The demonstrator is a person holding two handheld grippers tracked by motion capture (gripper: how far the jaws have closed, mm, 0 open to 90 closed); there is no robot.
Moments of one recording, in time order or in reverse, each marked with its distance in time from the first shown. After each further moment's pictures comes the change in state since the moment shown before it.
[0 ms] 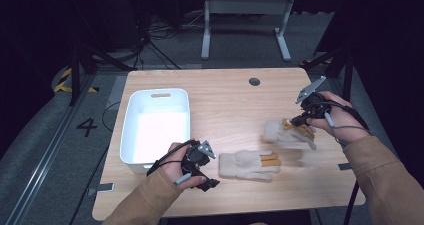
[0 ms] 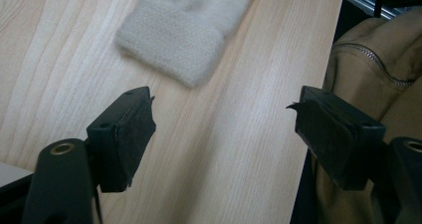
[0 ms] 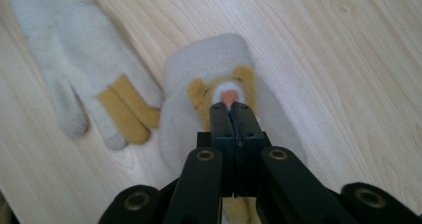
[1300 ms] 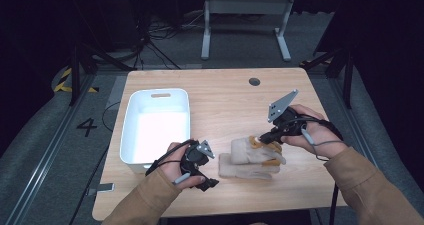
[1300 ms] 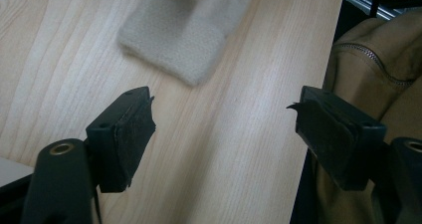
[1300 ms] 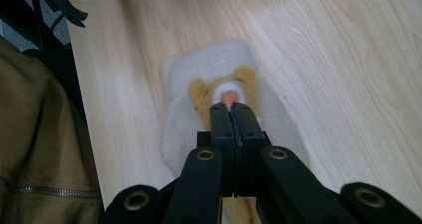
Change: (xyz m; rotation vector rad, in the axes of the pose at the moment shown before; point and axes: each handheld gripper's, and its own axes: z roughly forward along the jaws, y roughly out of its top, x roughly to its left) left arm 0.001 -0.001 -0.002 -0.002 -0.001 -0.003; right arm 0.086 0.051 0.005 -0.124 0.192 -0.207
